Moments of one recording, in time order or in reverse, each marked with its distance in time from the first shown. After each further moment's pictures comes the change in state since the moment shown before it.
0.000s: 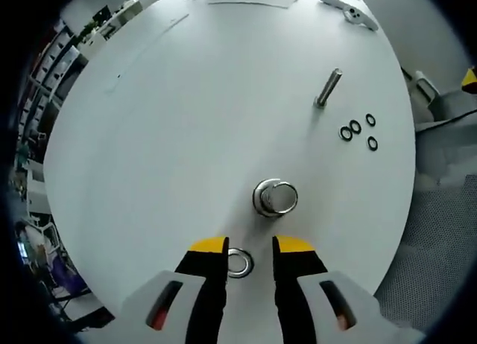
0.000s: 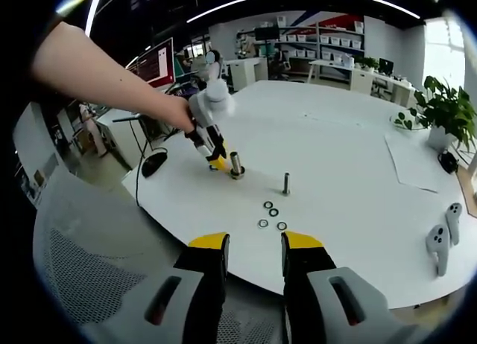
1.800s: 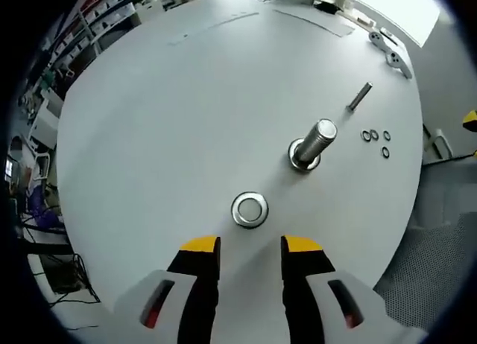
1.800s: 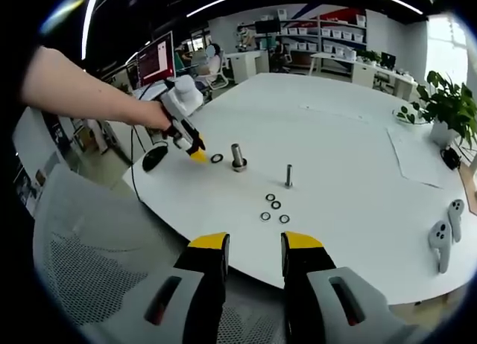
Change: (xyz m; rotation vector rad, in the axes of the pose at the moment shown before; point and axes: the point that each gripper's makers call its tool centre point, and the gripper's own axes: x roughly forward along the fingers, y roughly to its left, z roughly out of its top) left arm -0.003 0.011 -0.052 -0.335 -0.096 0.021; right arm 0.003 0.002 -0.008 0.006 0.045 0.009
